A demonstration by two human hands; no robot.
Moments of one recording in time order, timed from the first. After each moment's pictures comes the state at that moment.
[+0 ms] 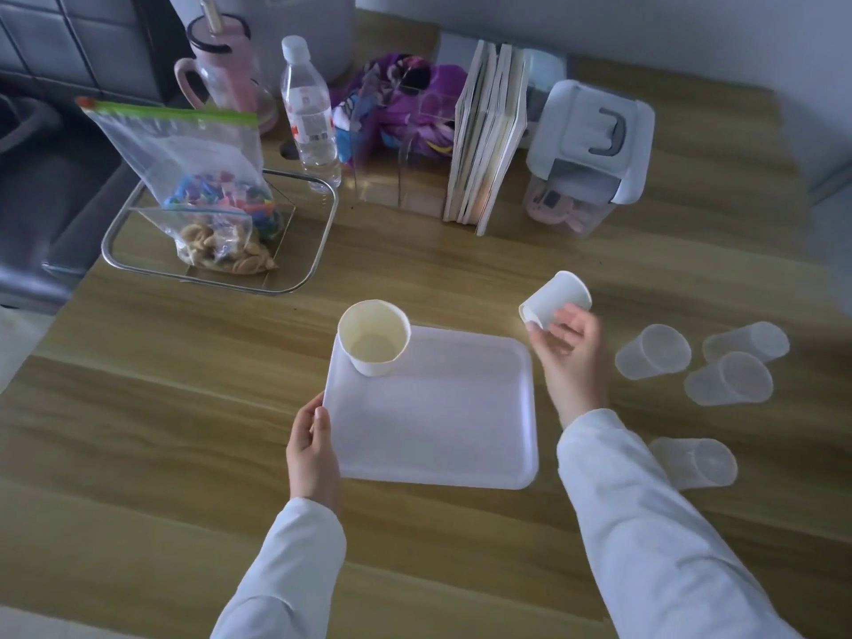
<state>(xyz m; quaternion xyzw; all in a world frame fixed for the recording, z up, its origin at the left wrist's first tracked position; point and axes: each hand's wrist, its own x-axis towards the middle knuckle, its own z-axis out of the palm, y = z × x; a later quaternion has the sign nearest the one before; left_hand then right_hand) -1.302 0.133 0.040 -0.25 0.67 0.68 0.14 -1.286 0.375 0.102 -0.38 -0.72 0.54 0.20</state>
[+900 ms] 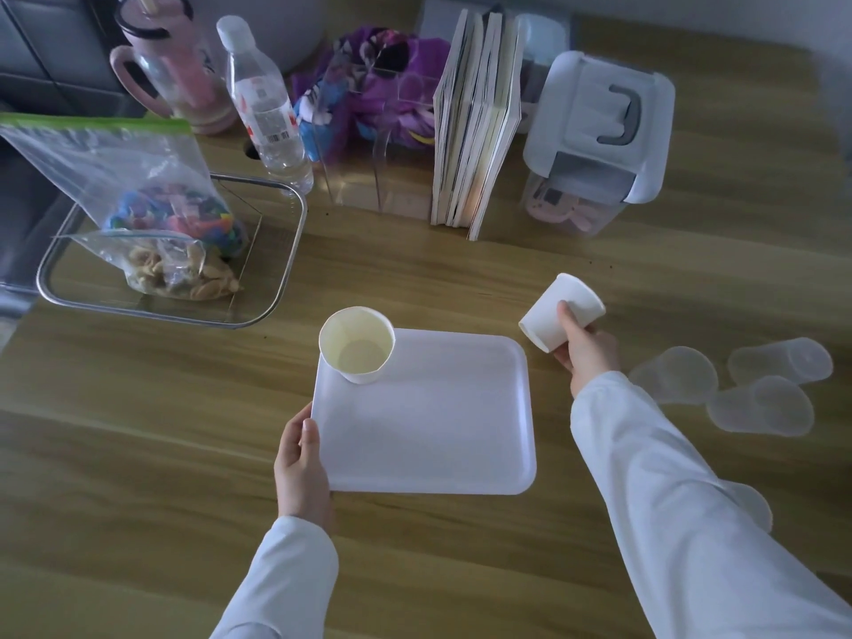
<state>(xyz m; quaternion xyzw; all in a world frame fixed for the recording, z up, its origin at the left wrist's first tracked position) -1.338 0.157 0.018 -0.27 0.67 0.67 0.15 -1.343 0.447 0.060 -0.58 -0.53 0.61 0.08</state>
